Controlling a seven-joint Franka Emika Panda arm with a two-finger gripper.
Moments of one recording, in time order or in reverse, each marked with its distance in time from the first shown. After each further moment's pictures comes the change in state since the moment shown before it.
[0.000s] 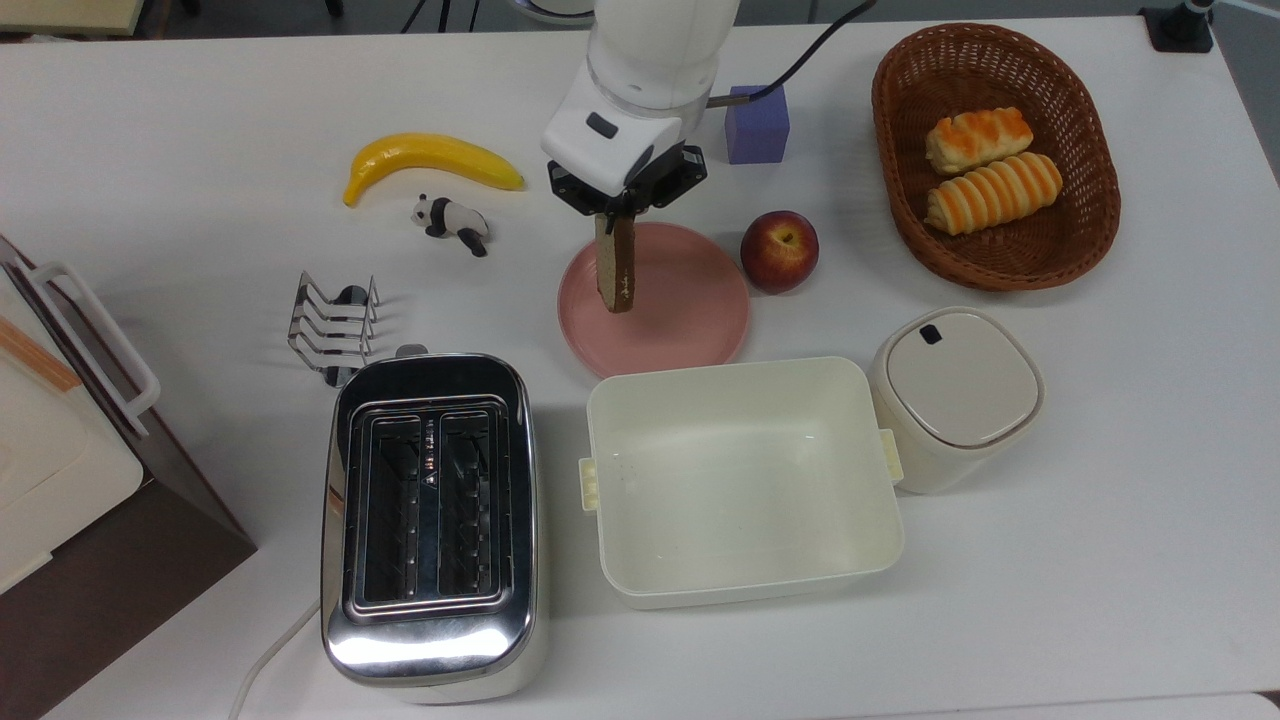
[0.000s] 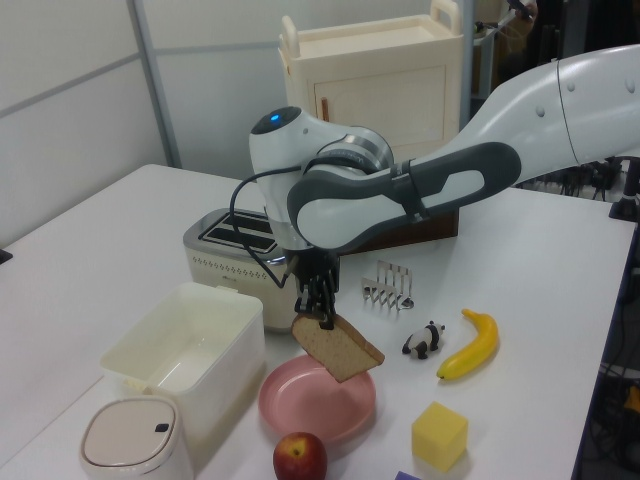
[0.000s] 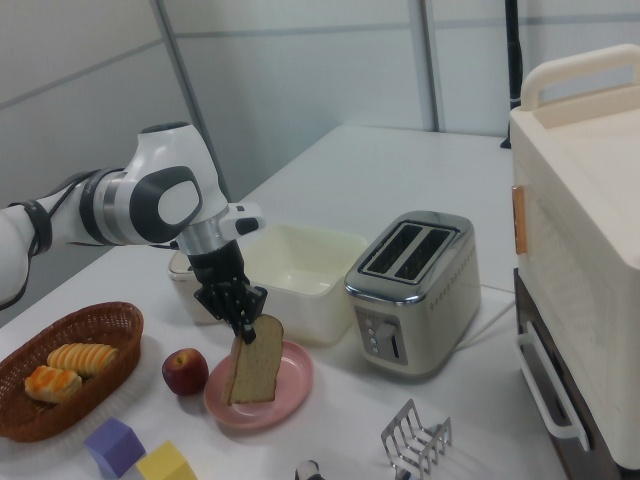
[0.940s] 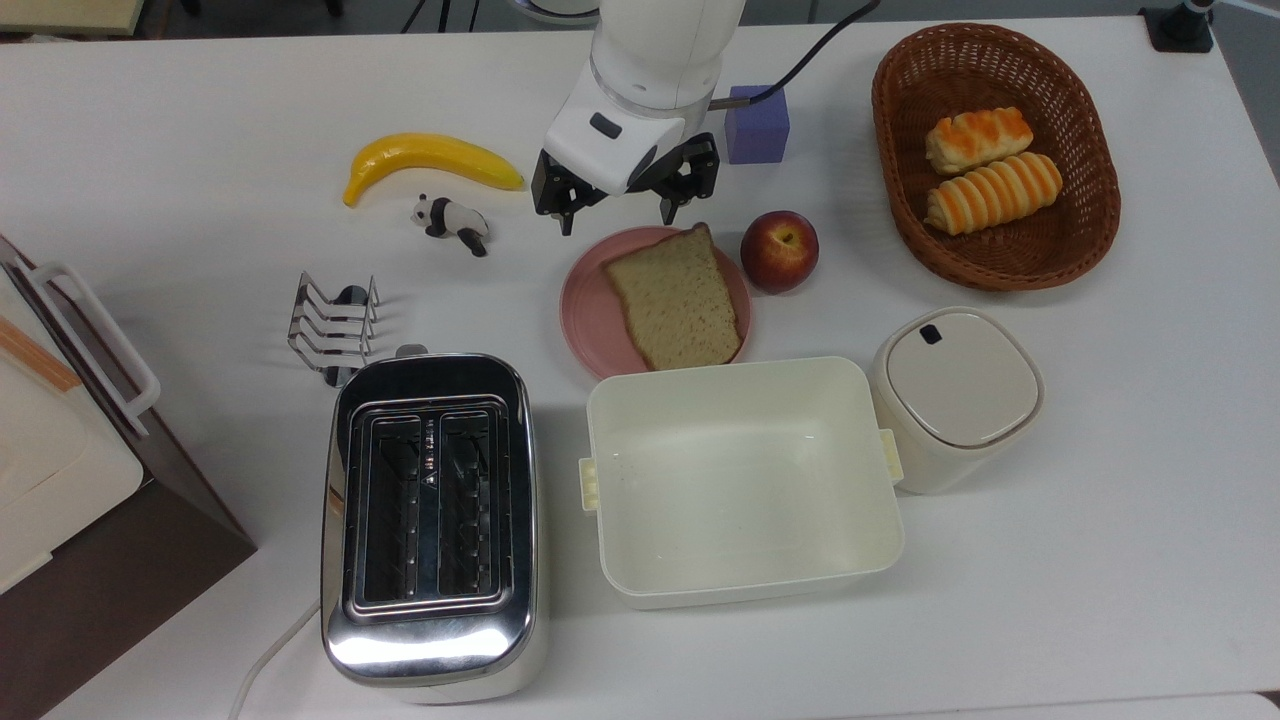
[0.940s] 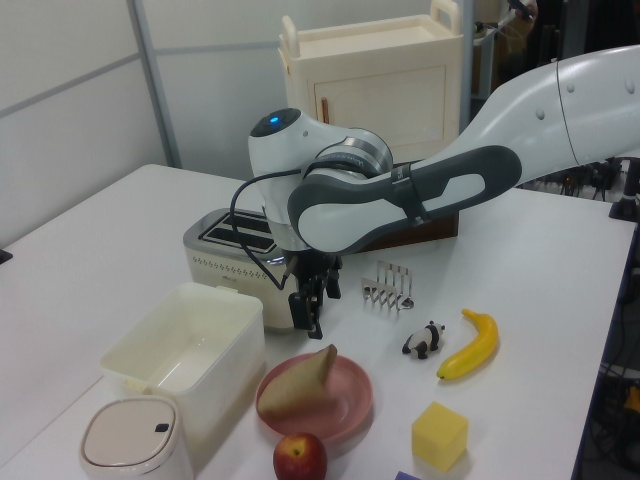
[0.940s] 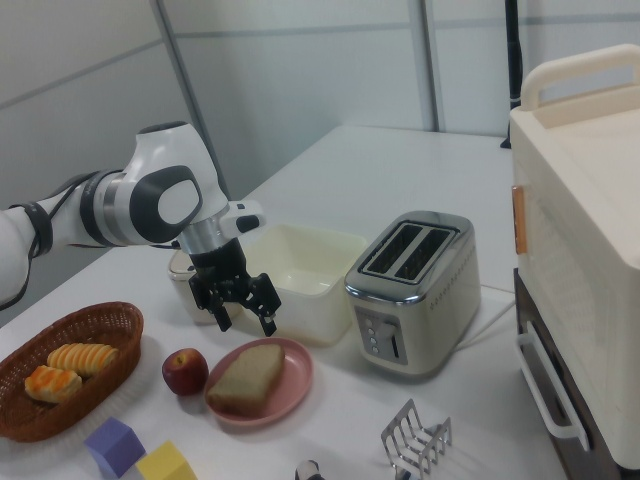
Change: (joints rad) arm 0.001 0.000 0.000 -0.002 -0.022 0.020 0.001
